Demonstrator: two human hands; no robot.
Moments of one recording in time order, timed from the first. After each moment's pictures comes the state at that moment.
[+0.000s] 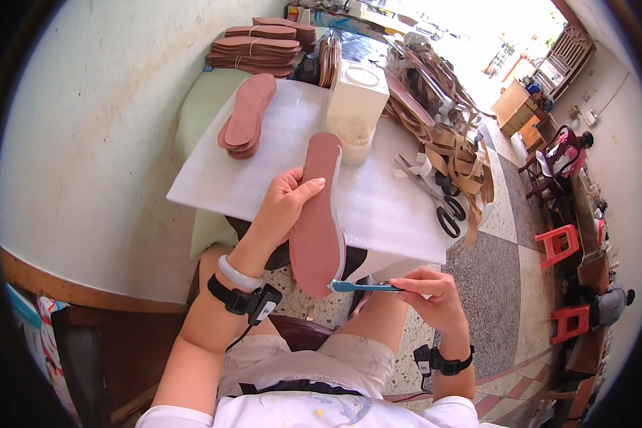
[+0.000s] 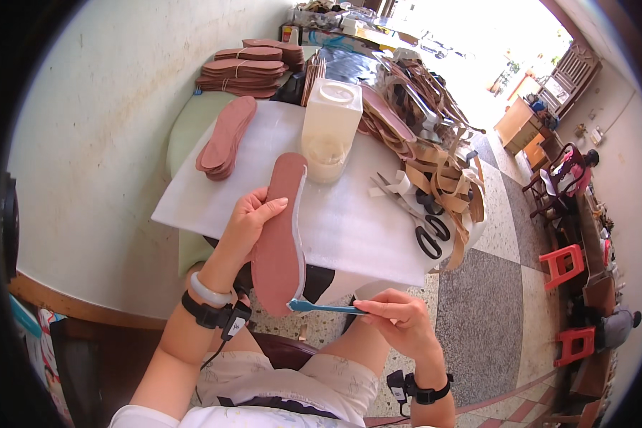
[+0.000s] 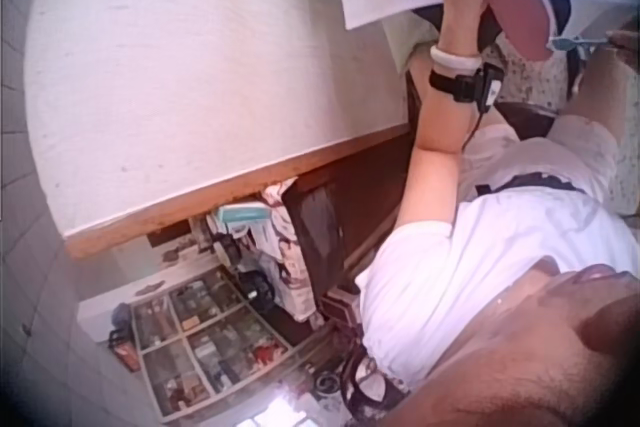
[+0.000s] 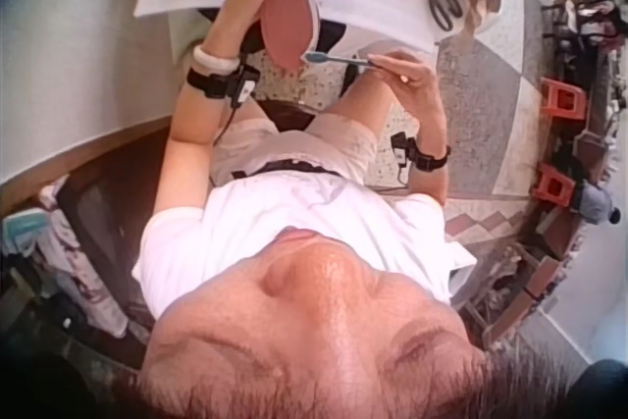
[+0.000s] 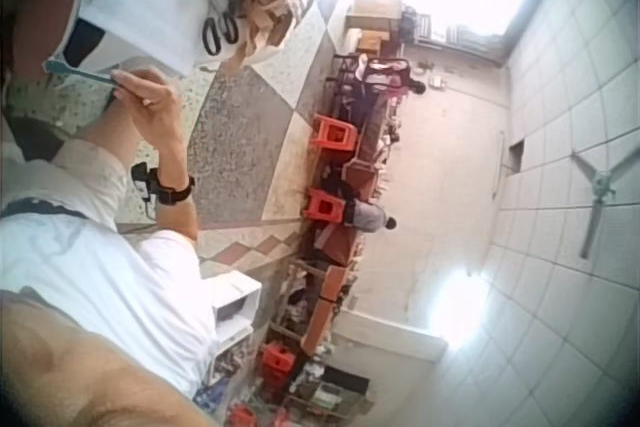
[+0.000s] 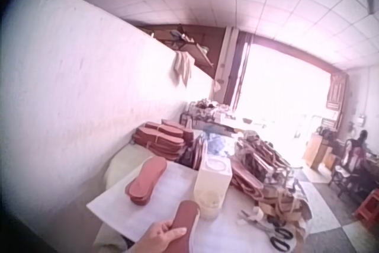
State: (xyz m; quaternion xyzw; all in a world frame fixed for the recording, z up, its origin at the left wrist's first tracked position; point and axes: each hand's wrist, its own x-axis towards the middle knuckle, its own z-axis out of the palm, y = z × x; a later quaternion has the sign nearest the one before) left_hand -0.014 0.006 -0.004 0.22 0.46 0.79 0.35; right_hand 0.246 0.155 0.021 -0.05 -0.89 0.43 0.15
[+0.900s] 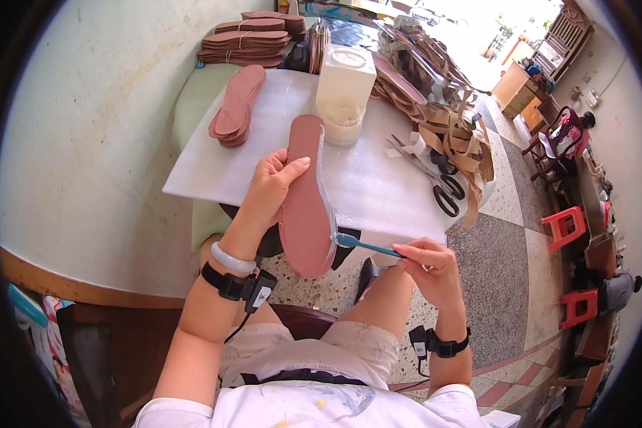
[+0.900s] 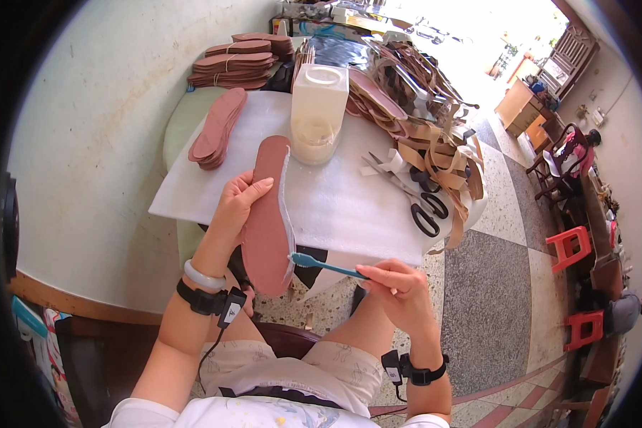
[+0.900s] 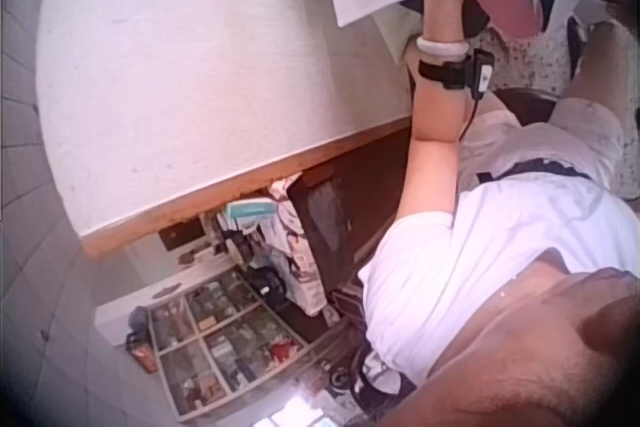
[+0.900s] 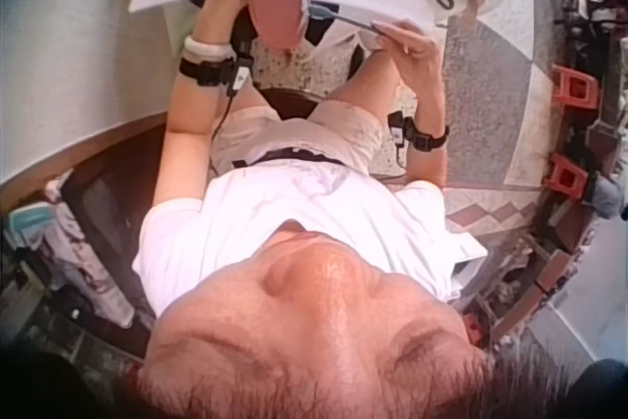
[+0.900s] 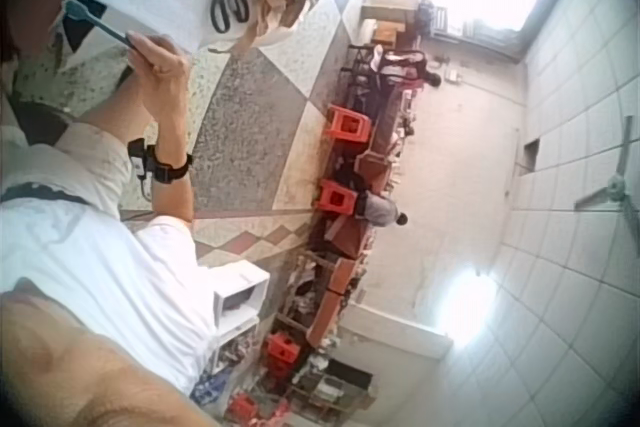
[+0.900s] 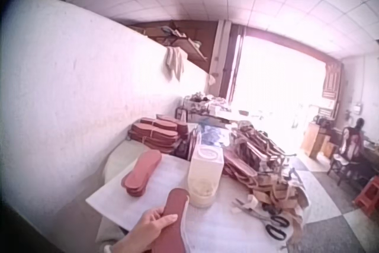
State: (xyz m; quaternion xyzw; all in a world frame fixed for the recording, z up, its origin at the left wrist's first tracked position) left_hand -0.017 0.004 -0.006 0.21 0.48 0.79 0.33; right_hand 0.243 0.158 0.012 -0.09 -0.86 0.44 0.23
